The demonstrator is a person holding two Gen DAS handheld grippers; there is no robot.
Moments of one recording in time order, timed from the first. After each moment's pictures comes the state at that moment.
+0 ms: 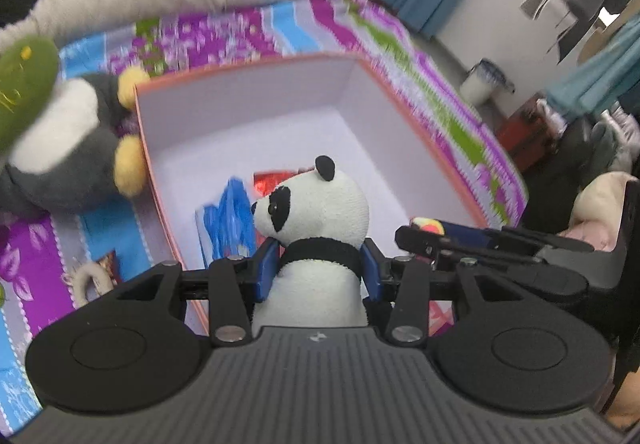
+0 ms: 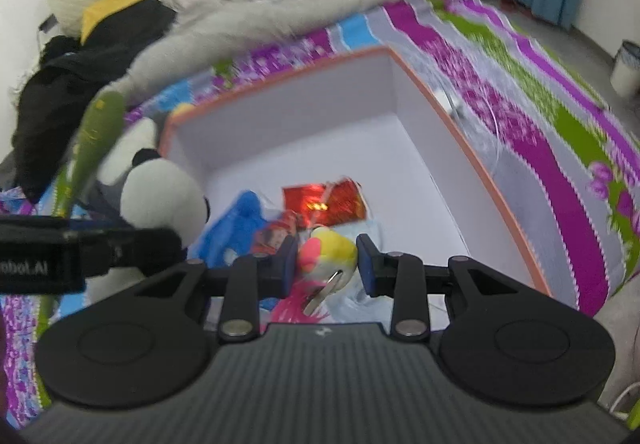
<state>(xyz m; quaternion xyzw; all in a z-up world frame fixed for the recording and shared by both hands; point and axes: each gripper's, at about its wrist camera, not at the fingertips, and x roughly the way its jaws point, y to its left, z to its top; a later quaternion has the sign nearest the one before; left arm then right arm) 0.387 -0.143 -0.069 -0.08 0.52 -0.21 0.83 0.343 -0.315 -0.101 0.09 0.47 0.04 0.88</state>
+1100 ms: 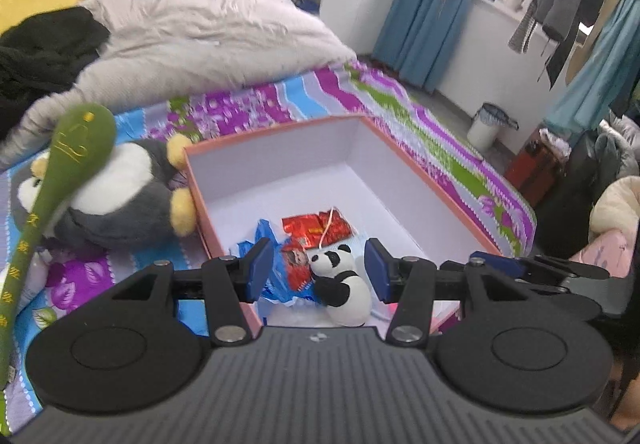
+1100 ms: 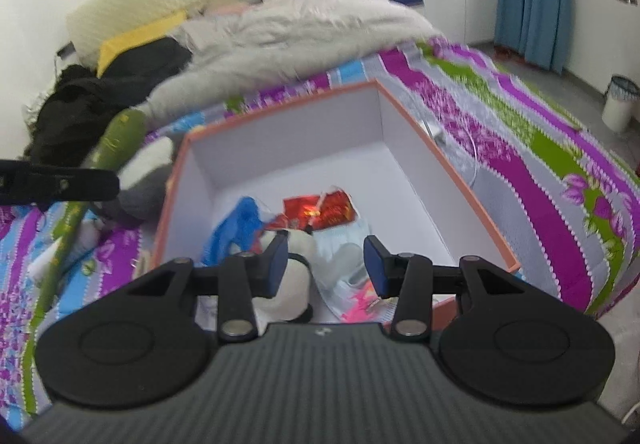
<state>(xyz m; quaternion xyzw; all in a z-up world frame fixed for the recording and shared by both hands) 0.304 -0.108 -0.014 -0.04 0.39 -0.19 0.90 0.260 -0.323 -0.082 0.08 0.37 0.05 0.93</state>
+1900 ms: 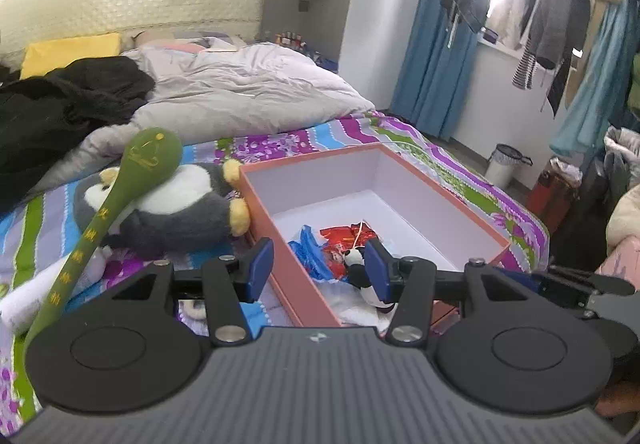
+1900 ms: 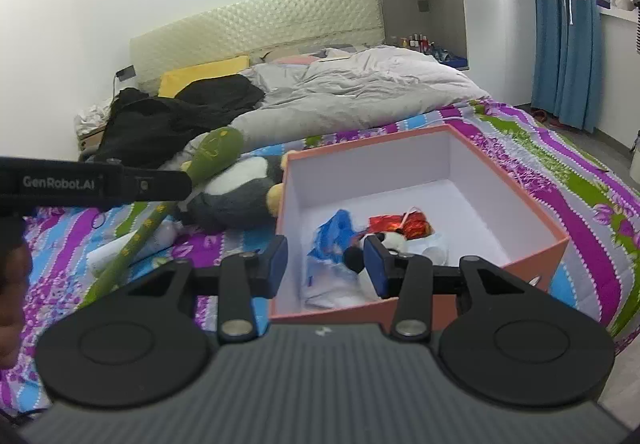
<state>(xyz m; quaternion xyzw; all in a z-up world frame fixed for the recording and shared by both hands) 0.183 -0.053 -0.010 -0.04 0.30 -0.16 0.94 0.165 -0.249 -0.068 0.07 0.27 0.11 0.95</state>
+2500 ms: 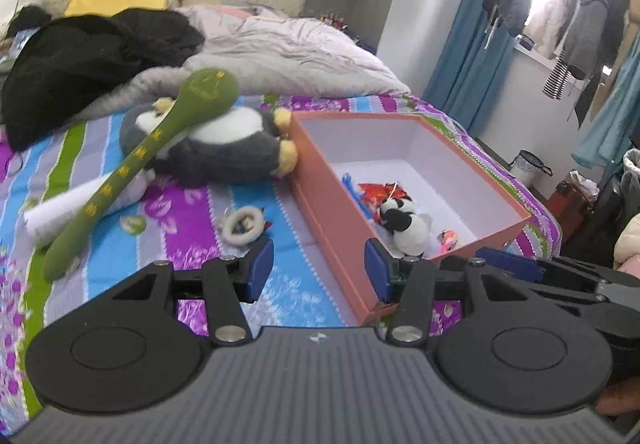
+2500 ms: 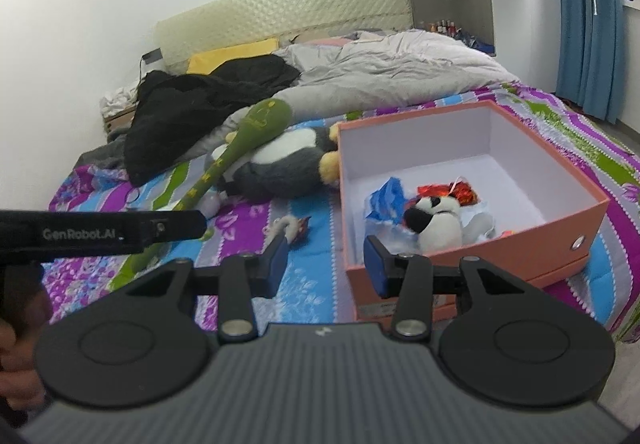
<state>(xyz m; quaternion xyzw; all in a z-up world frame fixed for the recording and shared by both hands) 0.127 0.000 -0.051 -0.08 0.34 -0.11 0.93 0.133 -0.201 -0.081 0.06 0.29 0.14 0.94</state>
